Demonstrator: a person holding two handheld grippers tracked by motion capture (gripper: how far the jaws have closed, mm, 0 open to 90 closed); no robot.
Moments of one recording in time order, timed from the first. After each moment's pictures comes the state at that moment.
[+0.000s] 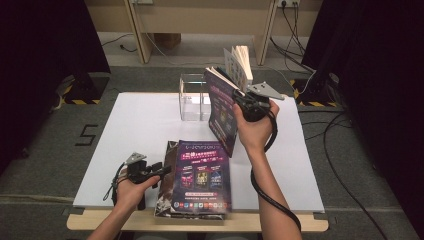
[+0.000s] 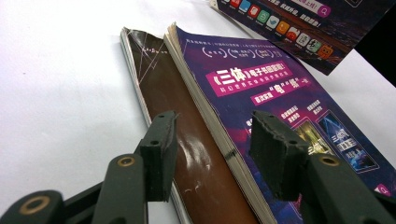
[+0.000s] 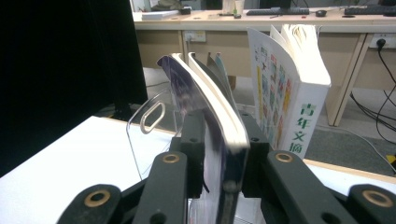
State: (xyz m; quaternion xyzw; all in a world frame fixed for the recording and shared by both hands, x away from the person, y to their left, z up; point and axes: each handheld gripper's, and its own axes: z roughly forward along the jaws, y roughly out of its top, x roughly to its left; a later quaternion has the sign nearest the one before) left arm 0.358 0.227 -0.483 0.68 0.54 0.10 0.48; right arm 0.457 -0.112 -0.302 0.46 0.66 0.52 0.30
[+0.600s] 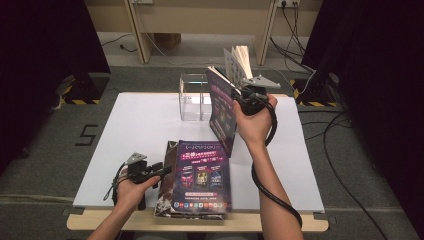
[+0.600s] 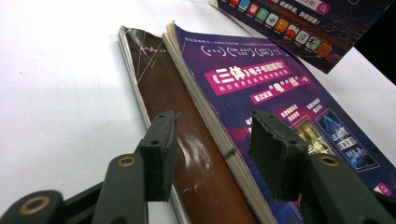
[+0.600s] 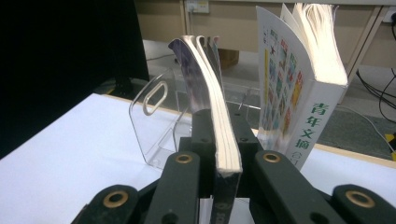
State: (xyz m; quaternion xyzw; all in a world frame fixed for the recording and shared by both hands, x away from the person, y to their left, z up) left arm 0.358 0.227 -0.484 0.68 0.54 0.10 0.48; right arm 0.463 -0.106 -0.289 0.47 0.69 0.48 0.28
